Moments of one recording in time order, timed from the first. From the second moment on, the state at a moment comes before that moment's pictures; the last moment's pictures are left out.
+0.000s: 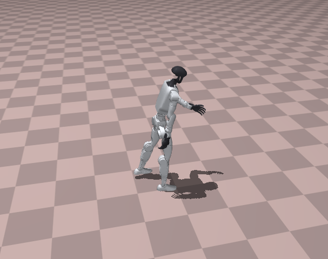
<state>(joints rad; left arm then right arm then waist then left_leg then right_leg) -0.68 0.26 -0.47 0.74 -0.49 -0.17 0.23 -0.14 -0.18 0.32 1.51 -0.14 0.05 0.10 -0.02 -0.01 0.25 0.18 -0.06 0.10 0.04 -0.29 0.03 -0.13 -0.18 -0.16 0.03 -0.04 0.18</state>
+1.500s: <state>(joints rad) -0.03 0.33 -0.05 1.57 -0.15 -0.04 0.06 -0.37 -0.13 0.31 1.21 0.28 -0.13 -0.16 0.39 -0.23 0.24 -0.03 0.02 0.33 -0.08 -0.12 0.06 0.05 -0.14 0.08 0.08 -0.19 0.14</state>
